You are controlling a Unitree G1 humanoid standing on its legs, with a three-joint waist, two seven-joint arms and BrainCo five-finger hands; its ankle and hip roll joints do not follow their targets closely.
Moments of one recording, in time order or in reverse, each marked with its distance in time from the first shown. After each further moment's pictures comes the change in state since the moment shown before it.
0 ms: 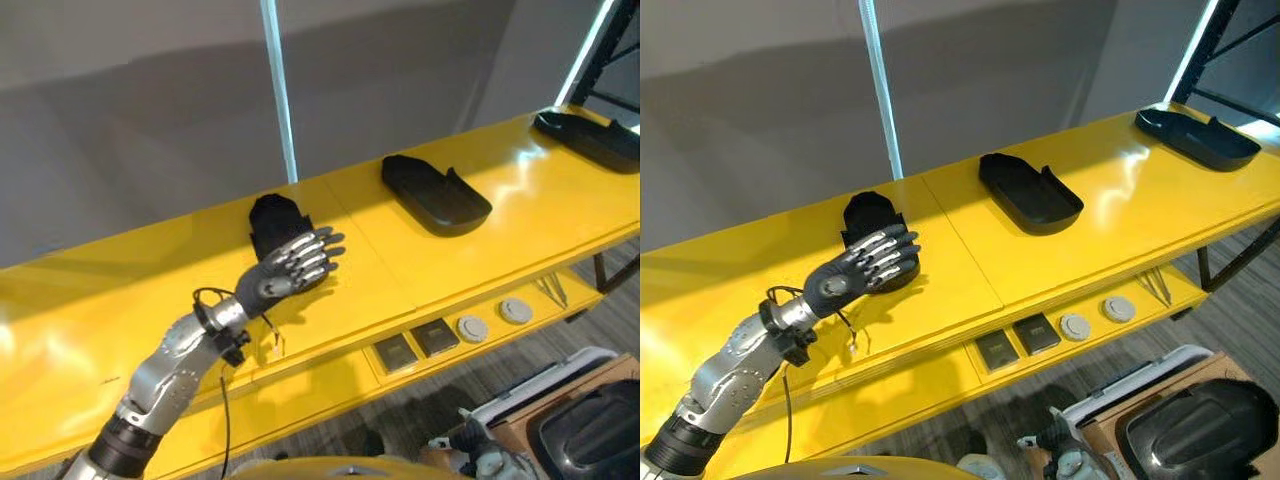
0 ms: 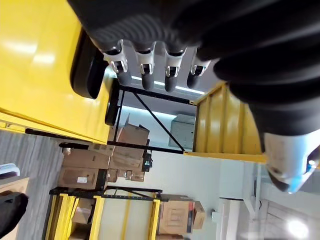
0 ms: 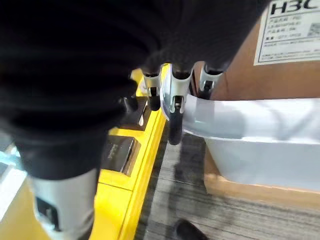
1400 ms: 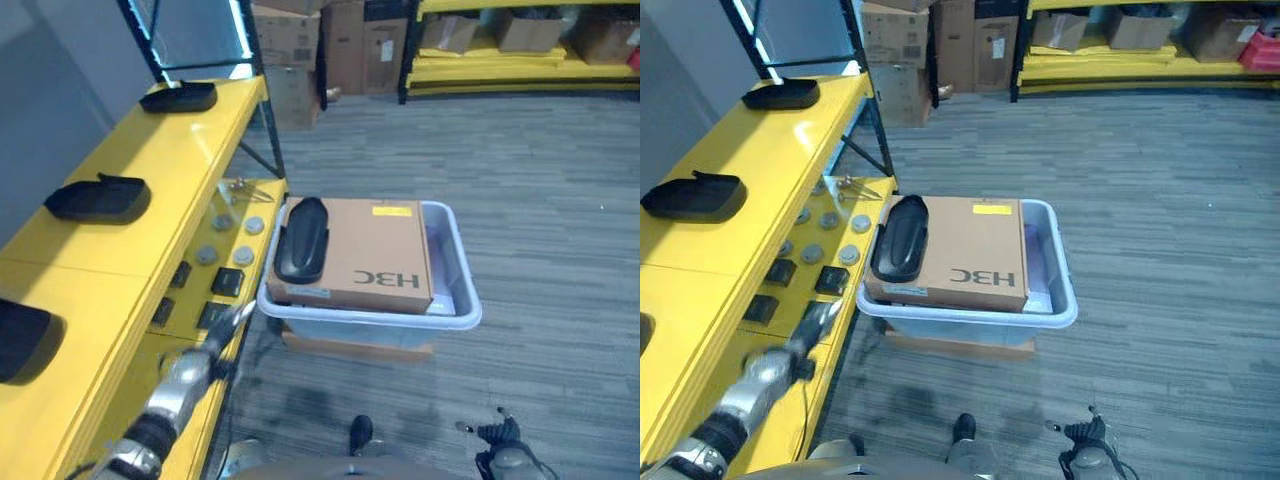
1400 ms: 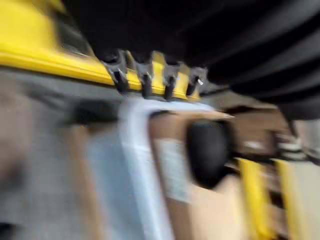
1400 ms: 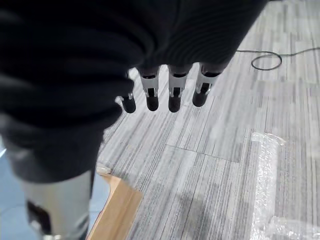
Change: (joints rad) left arm -0.028 -0.101 -0.057 1.075 0.527 -0.018 0.523; right arm -0.002 0.058 -0.188 0.106 0.198 -0.025 -0.182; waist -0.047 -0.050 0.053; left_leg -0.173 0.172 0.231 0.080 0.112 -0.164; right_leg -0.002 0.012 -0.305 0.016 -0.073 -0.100
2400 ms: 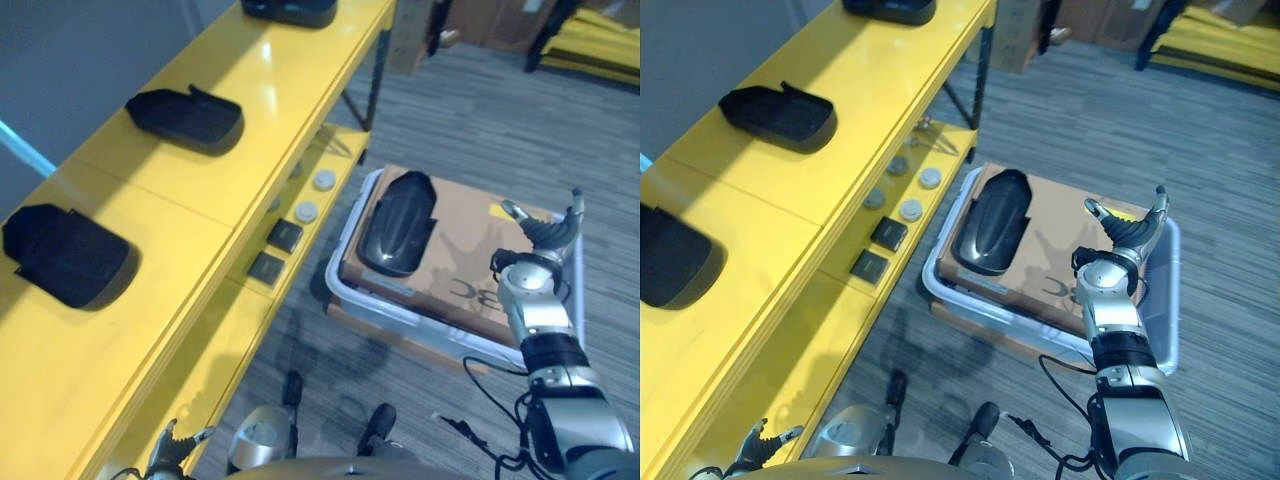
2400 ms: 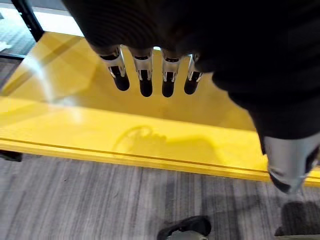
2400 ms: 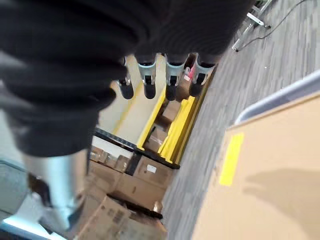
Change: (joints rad) left arm 0.196 -0.085 0.061 0.432 0.317 -0.240 0.320; right arm -0.573 -0.165 -0.116 -0.349 0.142 -0.019 -0.303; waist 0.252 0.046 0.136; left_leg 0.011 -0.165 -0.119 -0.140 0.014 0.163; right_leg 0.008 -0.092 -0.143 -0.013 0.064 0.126
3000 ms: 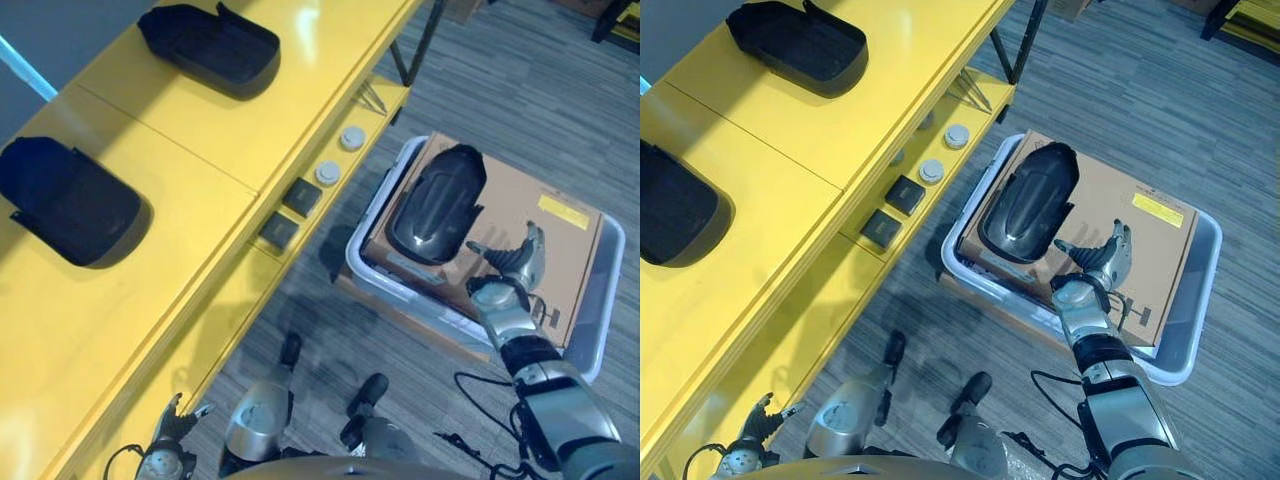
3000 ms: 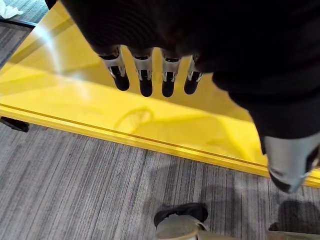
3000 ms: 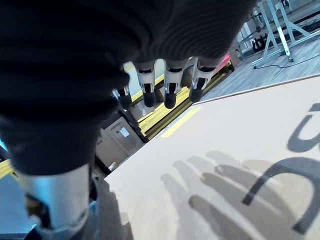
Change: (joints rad) left arm -0.061 0.030 -0.015 -0.013 -0.059 -0.067 -0.039; right arm 0.058 0.026 0.136 0.075 -0.129 0.117 -0.050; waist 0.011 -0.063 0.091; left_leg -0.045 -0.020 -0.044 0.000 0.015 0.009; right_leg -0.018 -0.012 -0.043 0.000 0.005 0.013
